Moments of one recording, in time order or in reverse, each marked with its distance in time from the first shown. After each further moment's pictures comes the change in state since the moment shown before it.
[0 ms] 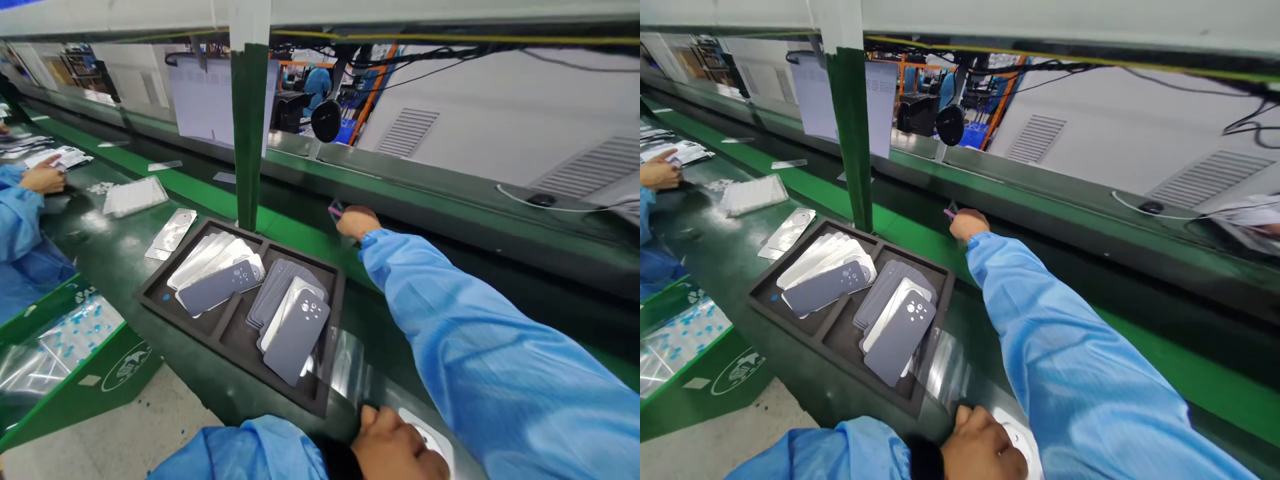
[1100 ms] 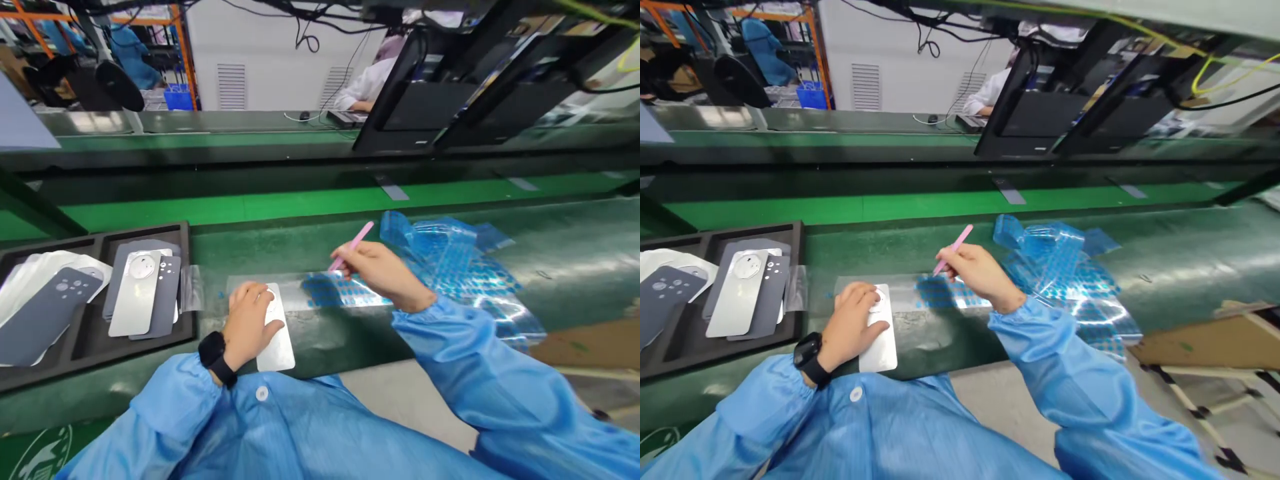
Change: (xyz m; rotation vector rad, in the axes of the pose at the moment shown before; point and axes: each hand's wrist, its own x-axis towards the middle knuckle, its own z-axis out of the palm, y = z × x) left_hand -0.003 0.008 -0.067 0.108 -0.068 0.174; right_hand -0.367 0.227 0.006 1.150 0.206 0.362
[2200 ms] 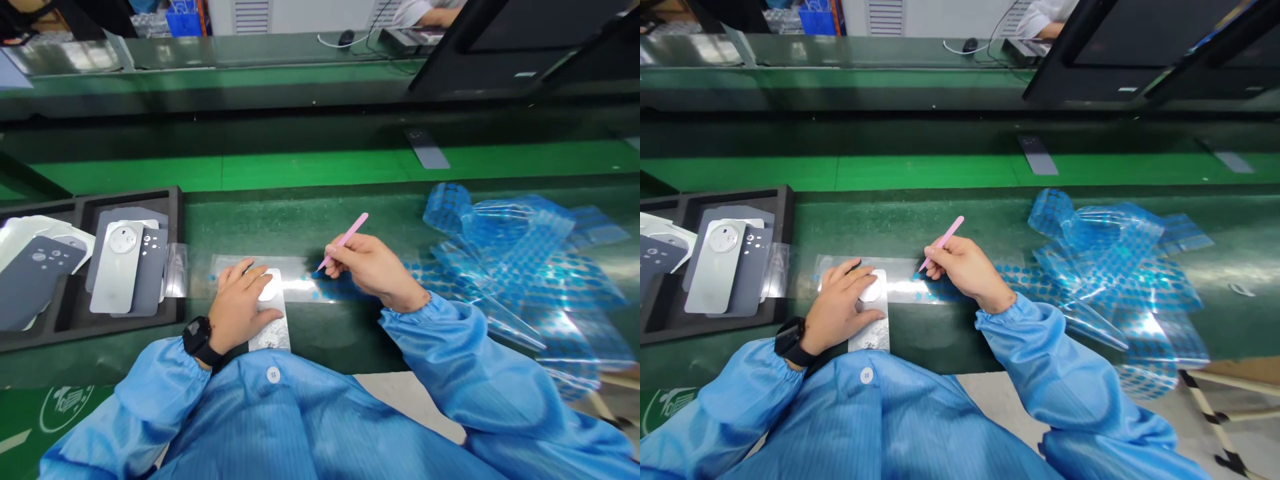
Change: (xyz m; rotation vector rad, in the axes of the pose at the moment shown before) left_hand 0.000 -0.009 0.005 0.068 0.026 0.061; right_hand 0.016 0.035 0.025 0.105 -0.227 0.059
